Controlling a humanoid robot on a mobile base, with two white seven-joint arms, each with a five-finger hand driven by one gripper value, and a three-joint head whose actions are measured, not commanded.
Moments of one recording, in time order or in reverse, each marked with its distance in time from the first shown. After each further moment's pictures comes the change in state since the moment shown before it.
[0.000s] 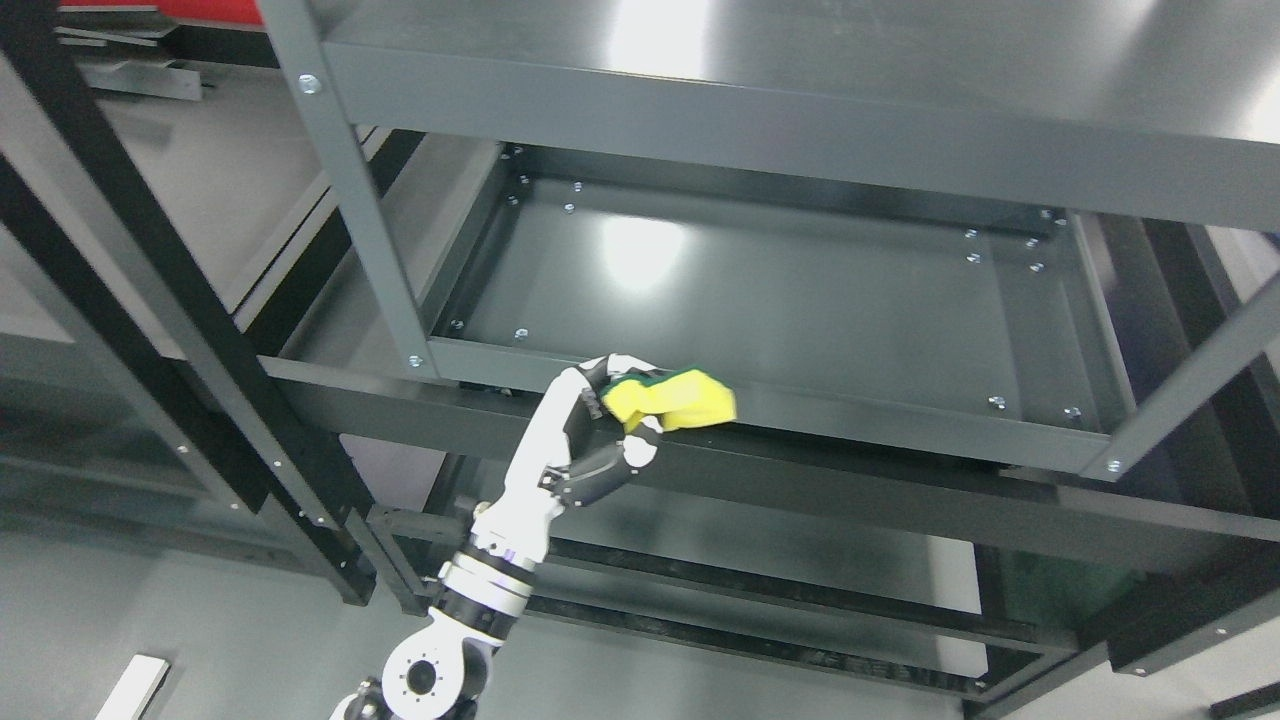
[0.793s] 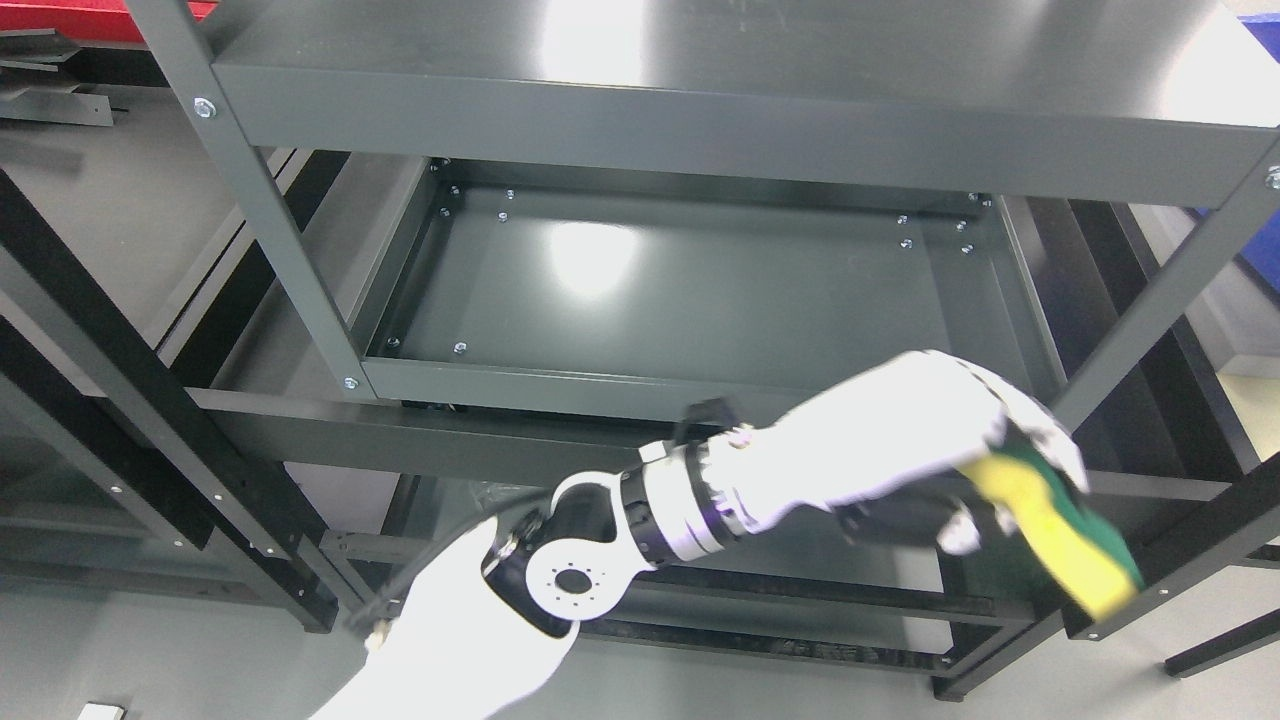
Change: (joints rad) left arm -0.531 0.010 -0.372 0.002 -0.393 -0.296 -0.274; right arm 0.000 0.000 0.000 0.000 0.000 0.000 0.000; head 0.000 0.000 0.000
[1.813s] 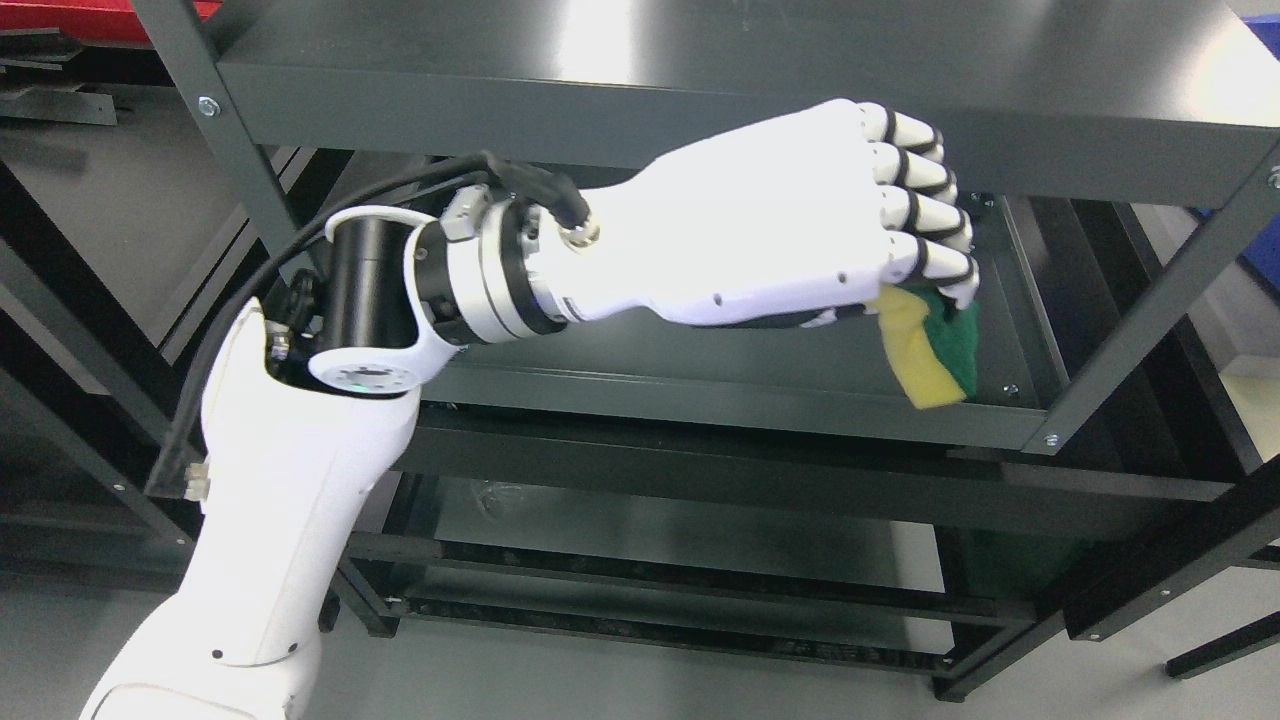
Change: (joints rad) left arm -0.229 0.083 0.433 -0.024 -0.170 -0.350 -0.182; right arm 0.000 0.000 0.000 0.000 0.000 0.000 0.000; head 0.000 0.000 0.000
